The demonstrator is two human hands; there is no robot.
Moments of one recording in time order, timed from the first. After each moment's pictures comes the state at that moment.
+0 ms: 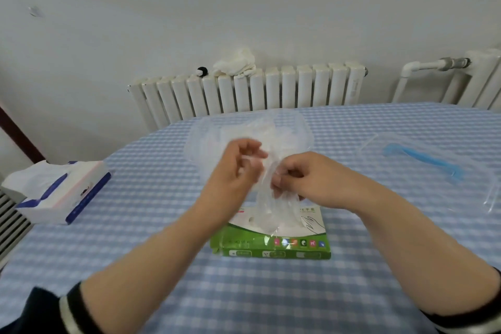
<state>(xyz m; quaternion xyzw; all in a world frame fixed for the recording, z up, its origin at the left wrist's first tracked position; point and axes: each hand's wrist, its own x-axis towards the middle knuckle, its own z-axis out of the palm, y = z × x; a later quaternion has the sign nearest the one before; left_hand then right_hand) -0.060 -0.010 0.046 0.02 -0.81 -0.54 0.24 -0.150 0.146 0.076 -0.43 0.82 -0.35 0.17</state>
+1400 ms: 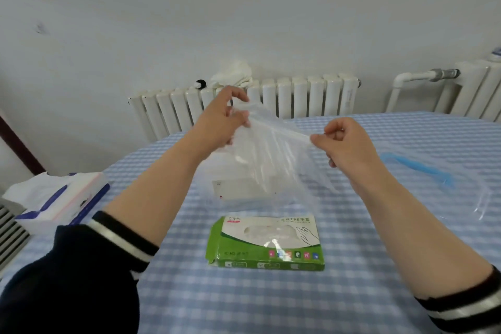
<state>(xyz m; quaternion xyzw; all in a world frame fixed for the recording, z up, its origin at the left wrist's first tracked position) -0.122 -0.048 0.124 0.11 -0.86 -0.46 0.21 -0.202 0.167 0.076 -0.18 0.74 -0.64 0.01</state>
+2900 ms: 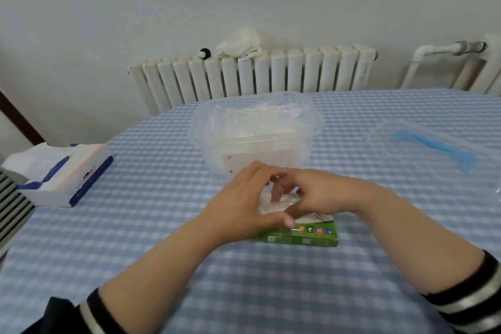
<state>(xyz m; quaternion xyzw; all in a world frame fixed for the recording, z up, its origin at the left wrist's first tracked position) -0.044 -0.014 0.005 -0.03 -0.96 -0.27 0.10 -0.164 0.138 0.027 -0.52 0.79 -0.21 0.25</state>
